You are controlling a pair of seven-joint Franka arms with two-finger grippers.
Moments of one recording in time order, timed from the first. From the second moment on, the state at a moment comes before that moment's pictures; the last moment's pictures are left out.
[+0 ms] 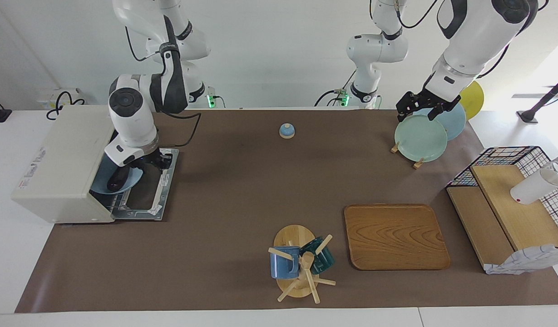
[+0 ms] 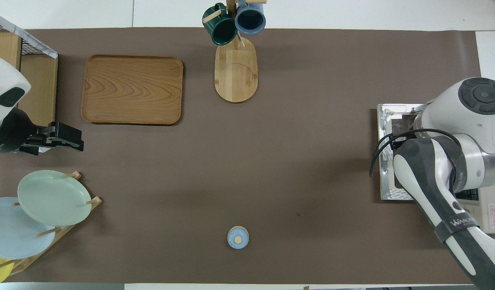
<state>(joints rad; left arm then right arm) -0.14 -0.06 -0.01 -1.67 -0.06 1.49 -0.15 0.13 0.08 -0.14 -2.08 -0.20 2.01 0.09</state>
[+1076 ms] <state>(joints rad) -0.14 -0.06 -0.01 -1.68 -0.06 1.49 -0.15 0.20 0.05 -0.13 -2.11 -0.33 2.00 0.06</state>
